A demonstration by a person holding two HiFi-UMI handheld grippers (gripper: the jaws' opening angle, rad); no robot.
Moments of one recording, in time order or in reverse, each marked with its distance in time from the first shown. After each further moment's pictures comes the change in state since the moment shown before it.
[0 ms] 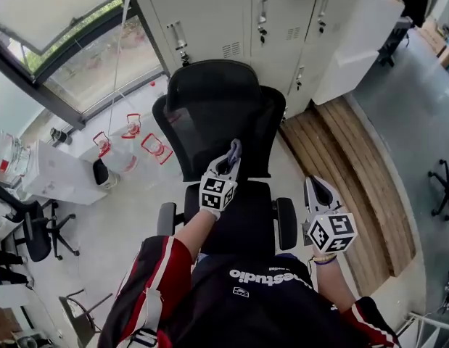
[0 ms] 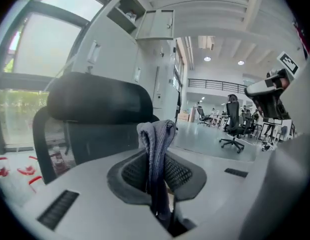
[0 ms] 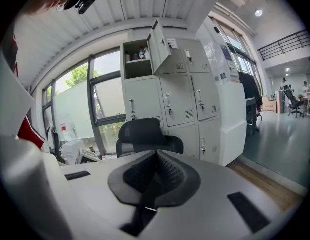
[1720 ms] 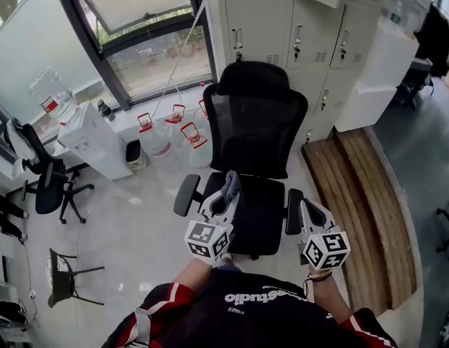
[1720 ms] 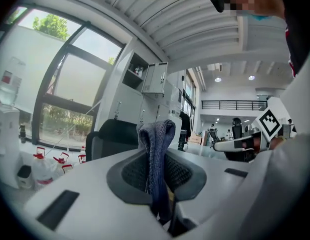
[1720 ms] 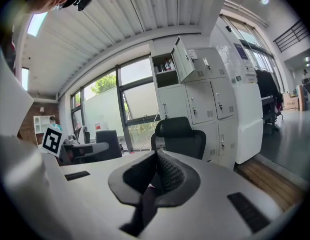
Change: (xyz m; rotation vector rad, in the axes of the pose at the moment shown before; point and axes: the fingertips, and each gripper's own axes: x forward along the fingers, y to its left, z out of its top) left arm -0.354 -0.198 0.019 -0.092 -0.262 0.190; right arm -0.226 0.119 -0.073 -0.055 -0.018 0.244
